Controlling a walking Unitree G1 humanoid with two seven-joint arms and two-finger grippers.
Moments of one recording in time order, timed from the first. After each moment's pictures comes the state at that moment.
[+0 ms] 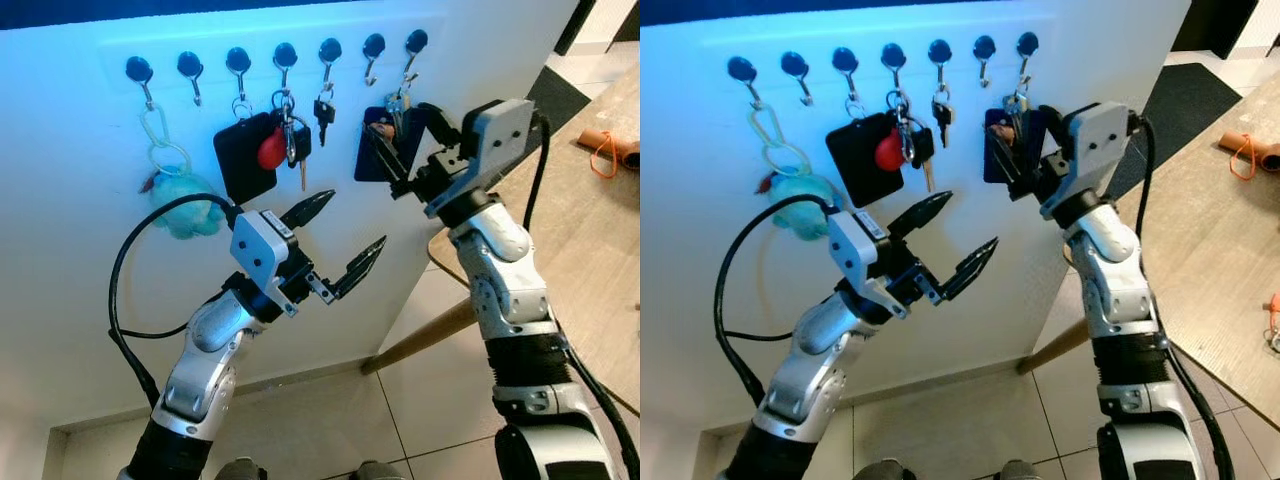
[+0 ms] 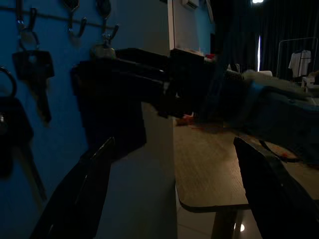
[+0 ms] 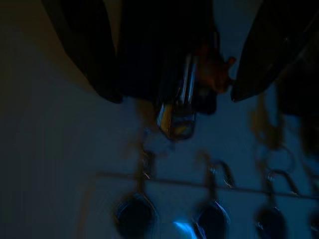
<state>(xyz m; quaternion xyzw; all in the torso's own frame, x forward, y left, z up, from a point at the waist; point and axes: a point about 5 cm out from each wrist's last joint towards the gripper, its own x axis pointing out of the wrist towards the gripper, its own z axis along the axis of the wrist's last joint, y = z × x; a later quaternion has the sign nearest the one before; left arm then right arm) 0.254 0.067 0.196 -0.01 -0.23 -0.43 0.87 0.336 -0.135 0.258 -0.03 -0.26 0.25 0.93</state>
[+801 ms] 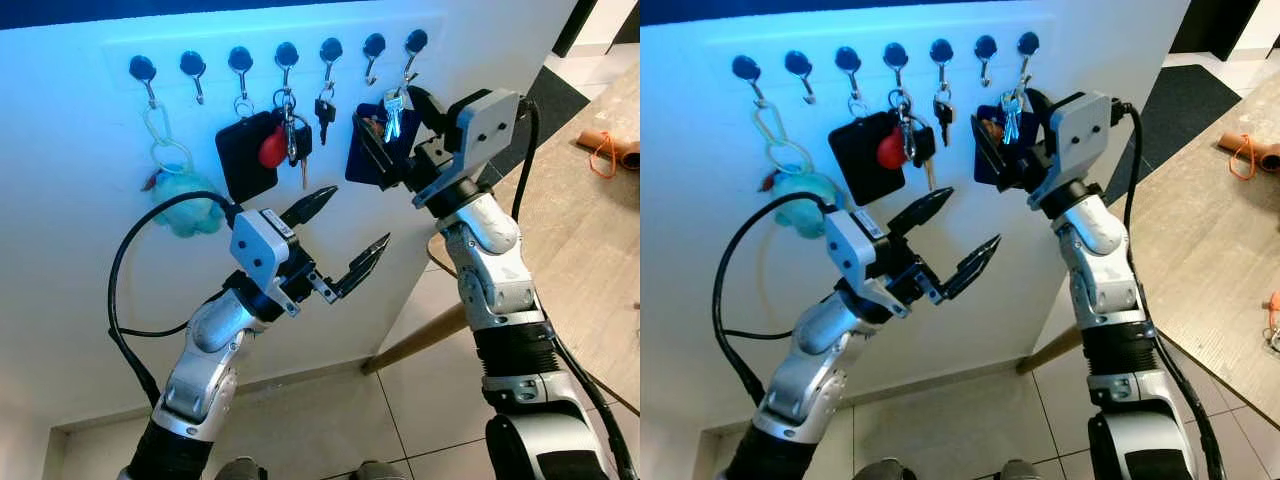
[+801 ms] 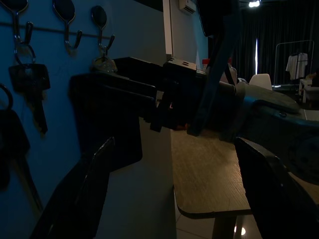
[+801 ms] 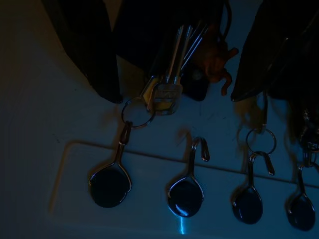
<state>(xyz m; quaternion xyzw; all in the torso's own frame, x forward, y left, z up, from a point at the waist) 0.251 0.065 0.201 -0.01 -0.24 -0.44 0.87 0.337 -0.128 0.261 -0.05 -0.28 0.24 0.93</state>
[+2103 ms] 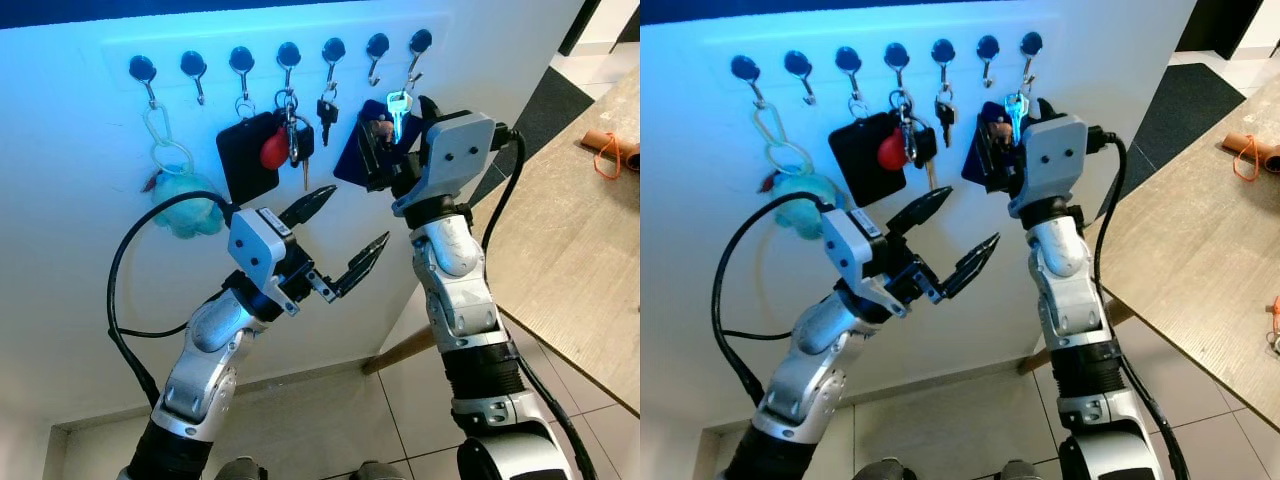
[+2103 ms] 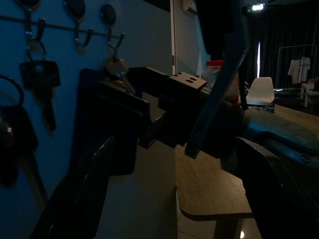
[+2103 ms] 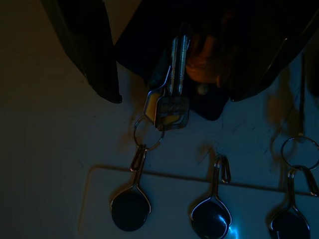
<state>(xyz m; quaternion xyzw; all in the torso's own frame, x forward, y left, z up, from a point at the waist) 0.251 0.066 0.201 -0.02 -0.24 -0.43 0.87 0.328 -0.107 0.246 -0.04 -0.29 0.11 0.95</state>
